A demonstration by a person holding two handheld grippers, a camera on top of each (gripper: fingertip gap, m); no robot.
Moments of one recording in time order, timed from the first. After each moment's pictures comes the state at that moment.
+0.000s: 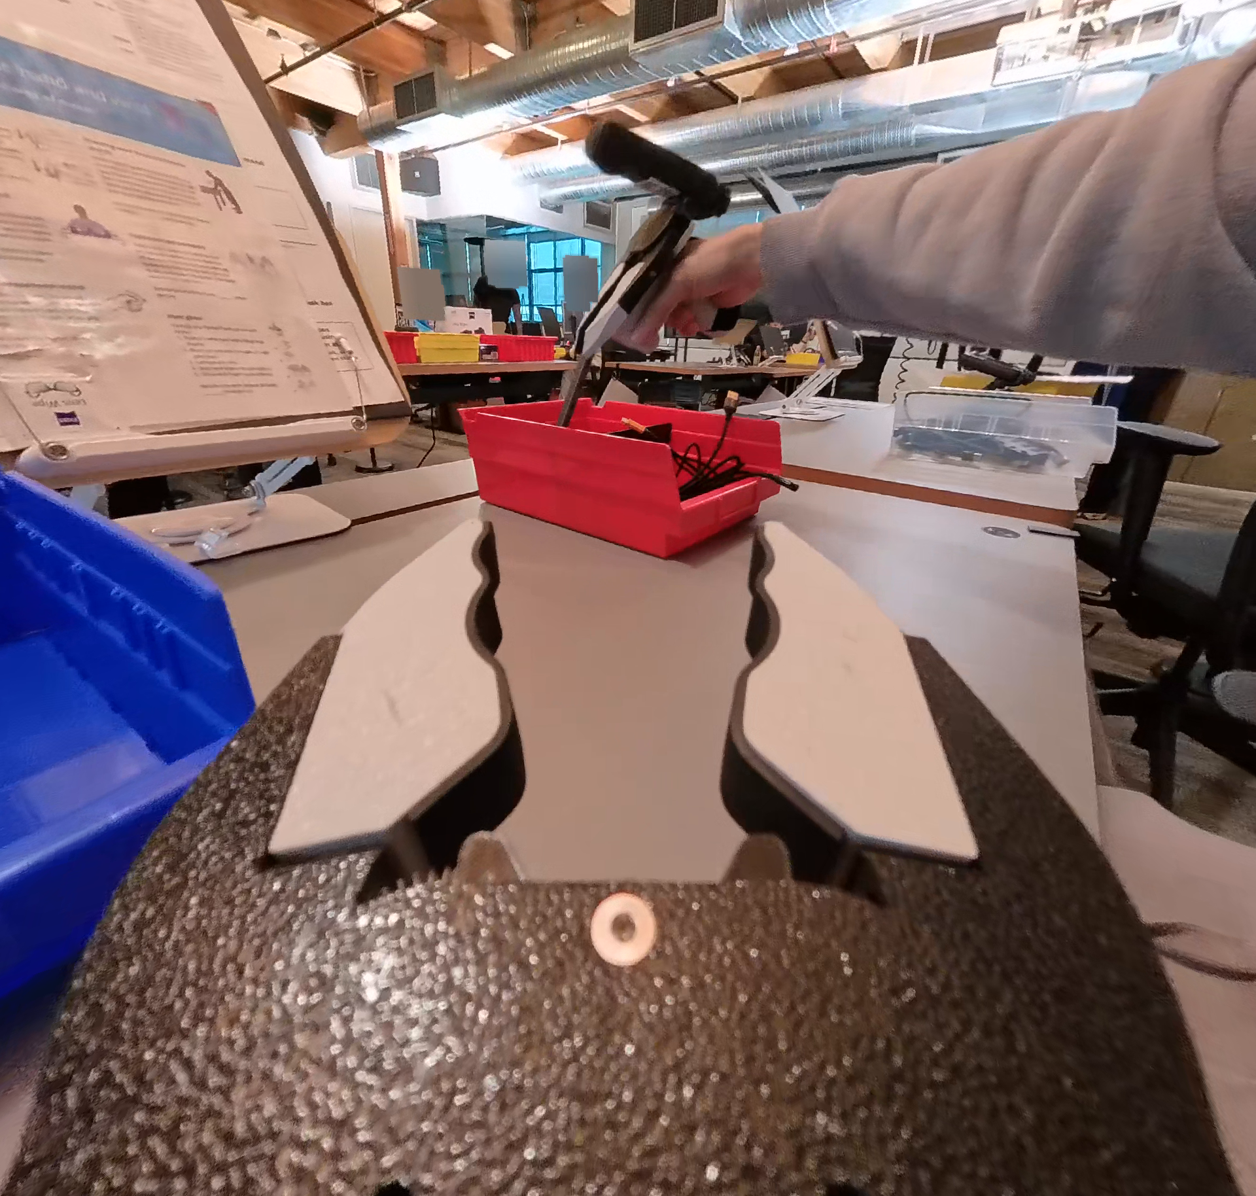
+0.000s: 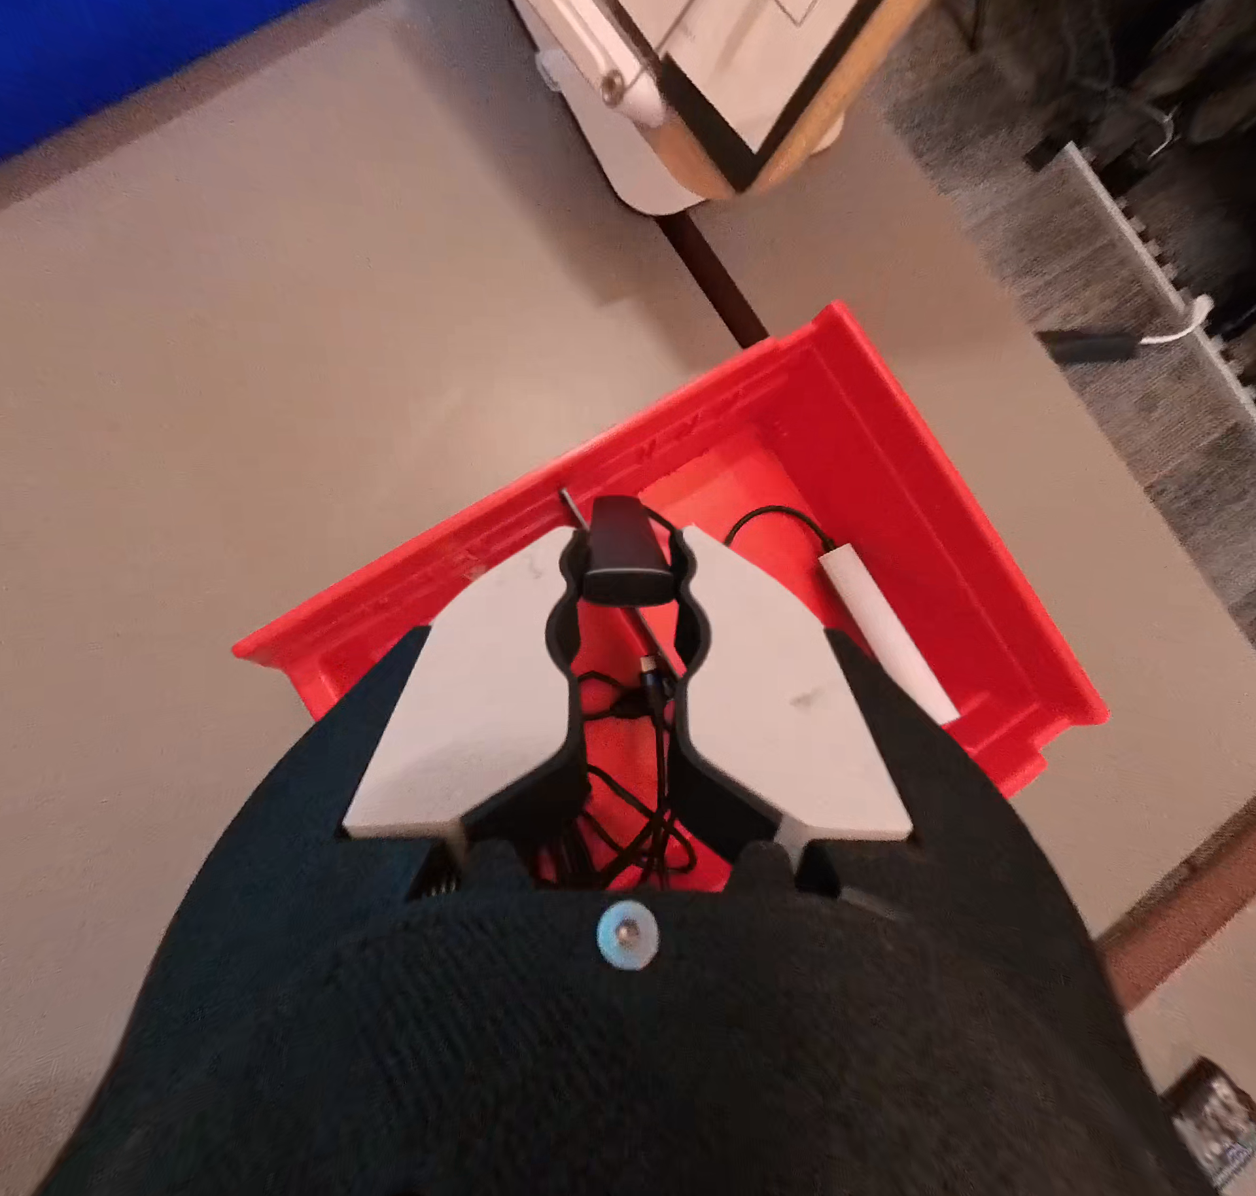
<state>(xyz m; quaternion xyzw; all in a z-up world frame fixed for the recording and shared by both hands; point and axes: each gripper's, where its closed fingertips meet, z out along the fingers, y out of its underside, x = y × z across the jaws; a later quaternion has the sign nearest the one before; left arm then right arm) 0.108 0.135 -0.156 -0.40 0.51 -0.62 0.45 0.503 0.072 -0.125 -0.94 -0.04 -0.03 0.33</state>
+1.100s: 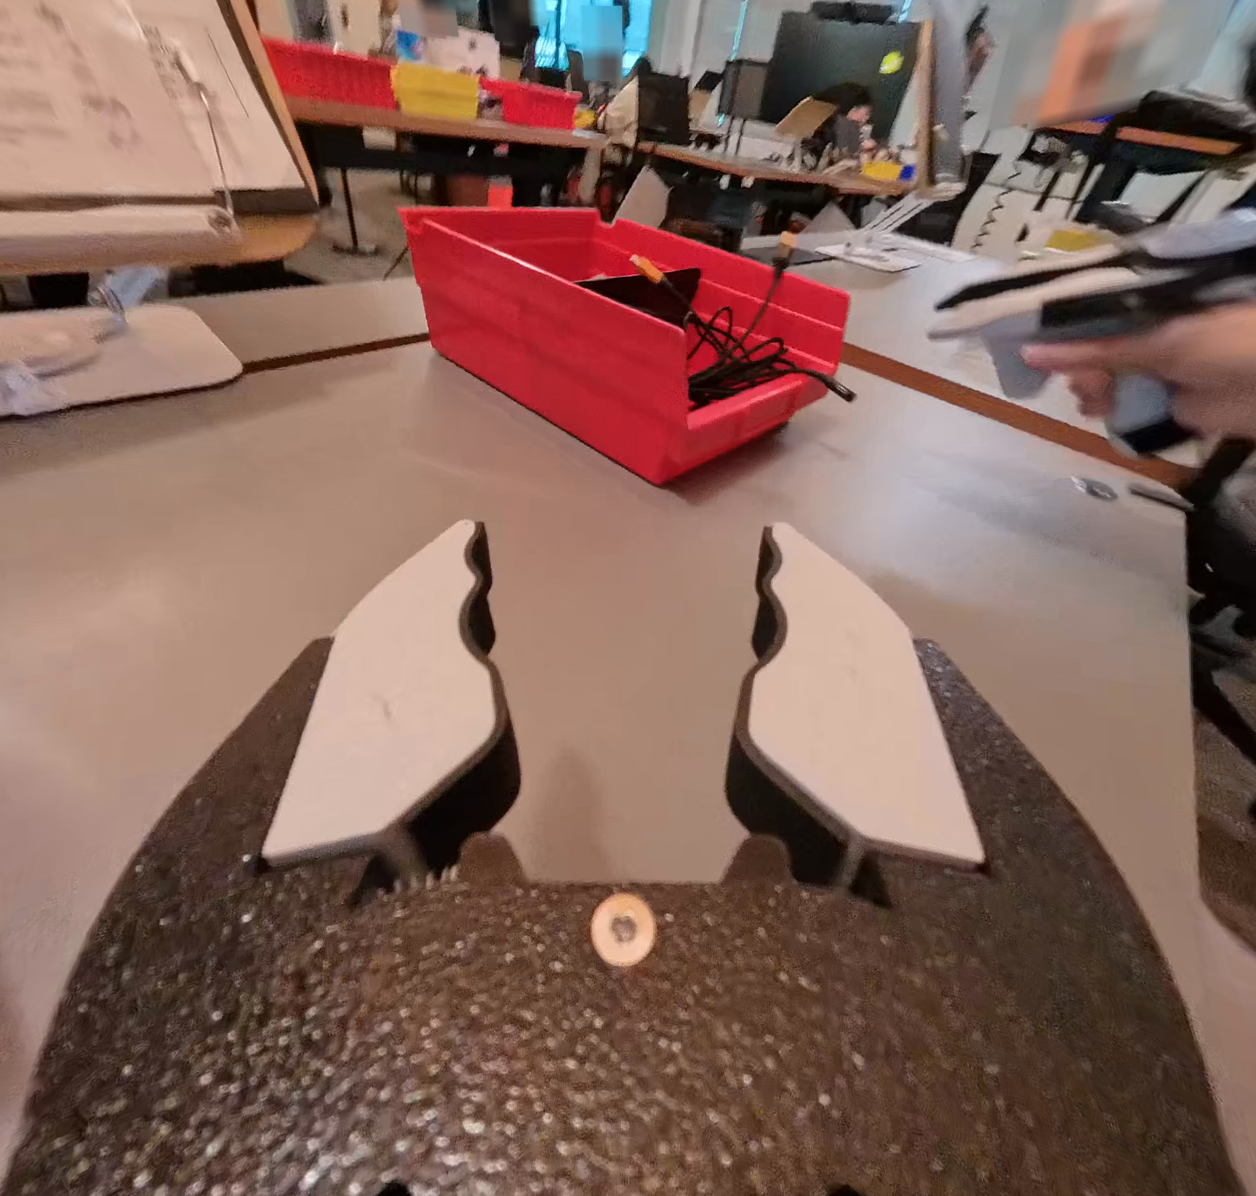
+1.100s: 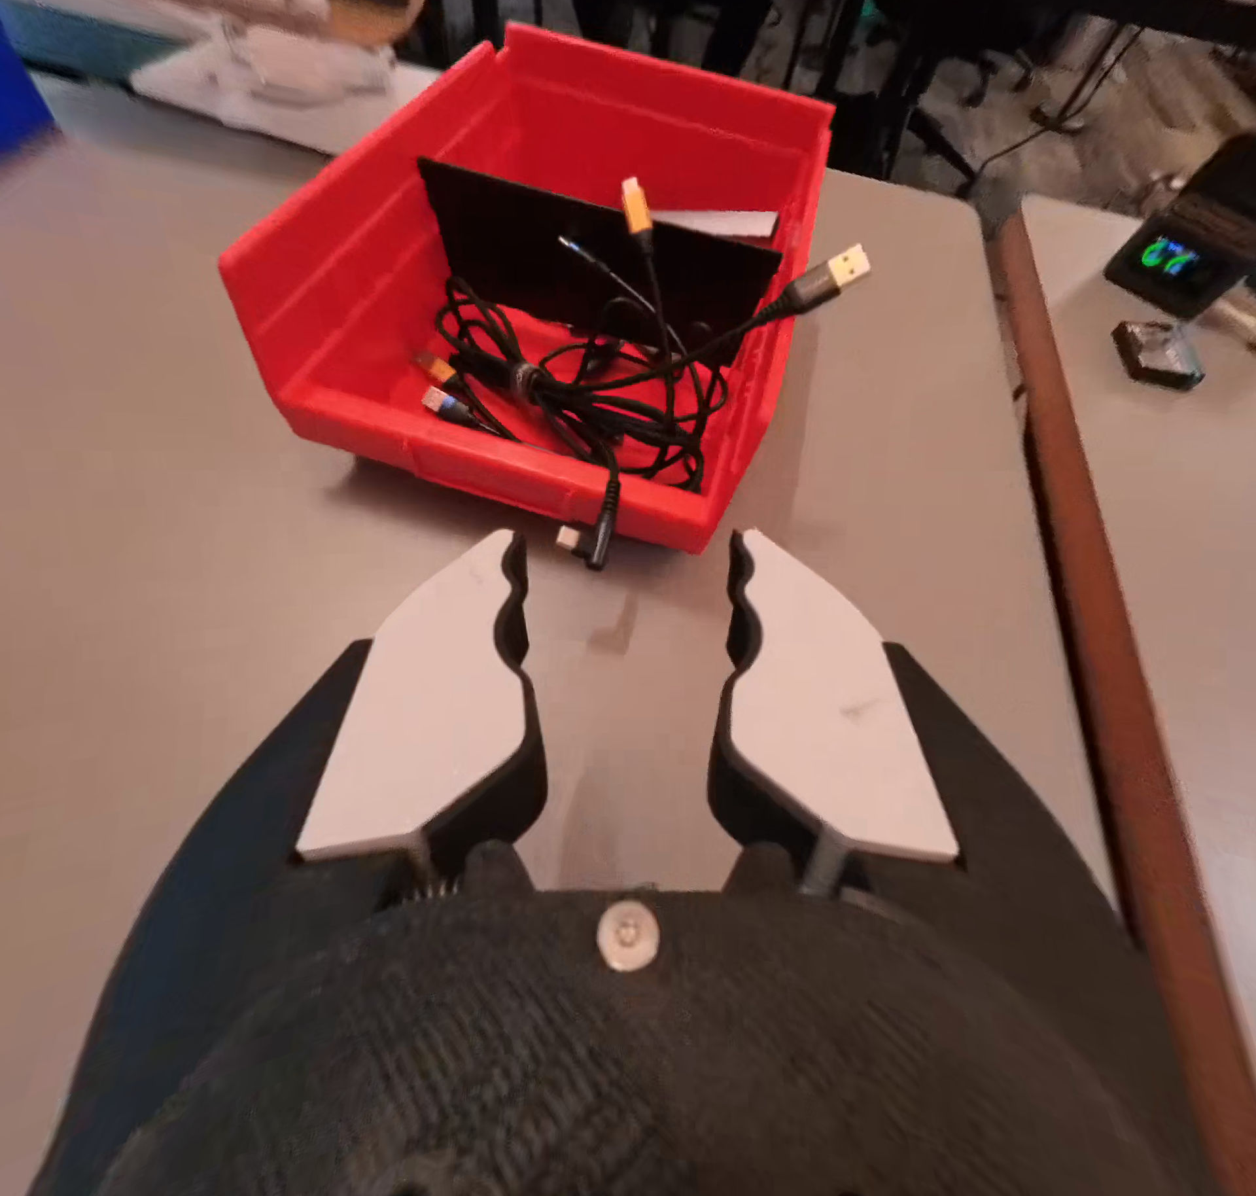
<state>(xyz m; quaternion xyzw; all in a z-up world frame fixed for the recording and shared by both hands) 0.205 0.092 -0.188 -0.50 0.56 -0.54 0.37 0.415 -0.155 -0.175 -0.81 0.26 -0.21 0.47</state>
